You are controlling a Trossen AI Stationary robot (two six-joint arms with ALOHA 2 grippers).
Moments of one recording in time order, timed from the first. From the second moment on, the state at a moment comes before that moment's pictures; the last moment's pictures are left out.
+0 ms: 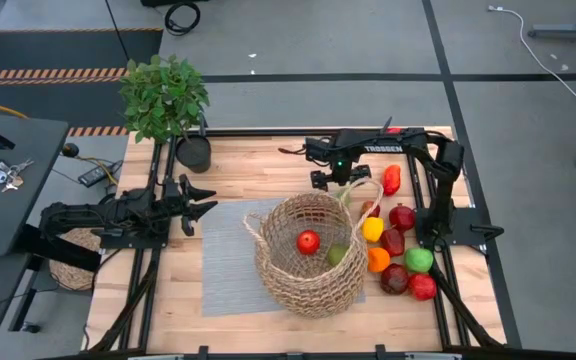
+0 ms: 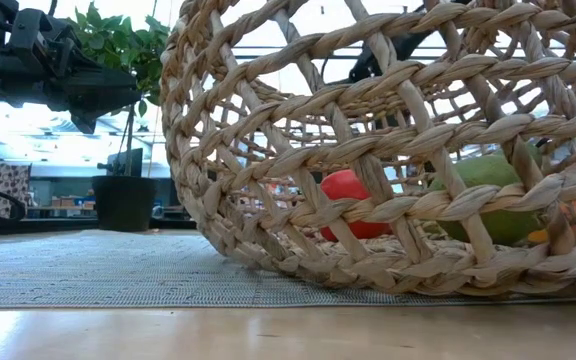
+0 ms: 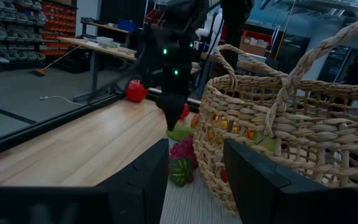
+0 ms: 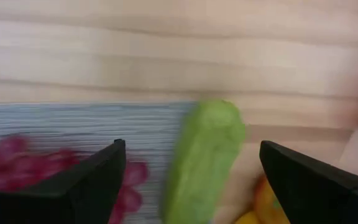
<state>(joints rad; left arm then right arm) 0.01 0.01 0.02 0.01 -0.25 -0.22 -0.41 1.88 1.36 -1.12 -0.07 1.10</state>
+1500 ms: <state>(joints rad) 0.01 0.01 0.02 0.01 -0.25 -0.22 -0.39 1.80 1.48 -1.12 0.03 0.87</state>
